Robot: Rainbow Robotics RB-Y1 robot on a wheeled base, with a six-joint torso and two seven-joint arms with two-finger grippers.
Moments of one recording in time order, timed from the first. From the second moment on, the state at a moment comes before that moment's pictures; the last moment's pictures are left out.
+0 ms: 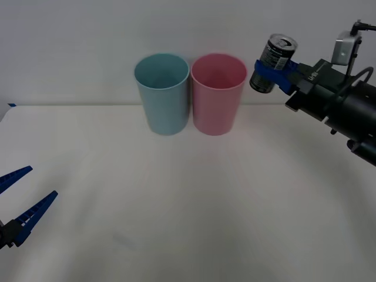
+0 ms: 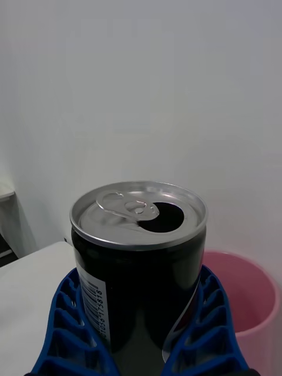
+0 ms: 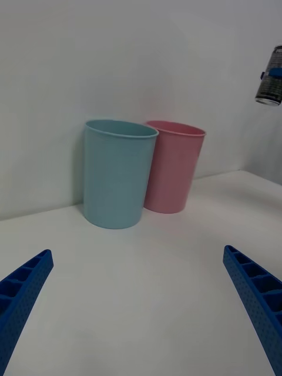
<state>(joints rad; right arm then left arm) -0.30 -0.65 0.03 -1.73 1.07 -0.65 -0.39 0.35 0.40 0.52 -1.66 -0.96 -1.22 0.00</state>
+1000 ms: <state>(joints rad) -0.91 -0.28 0.16 -1.08 1.33 -0.56 -0.39 0.35 0.40 0.52 -1.66 -0.96 -1.22 0.00</state>
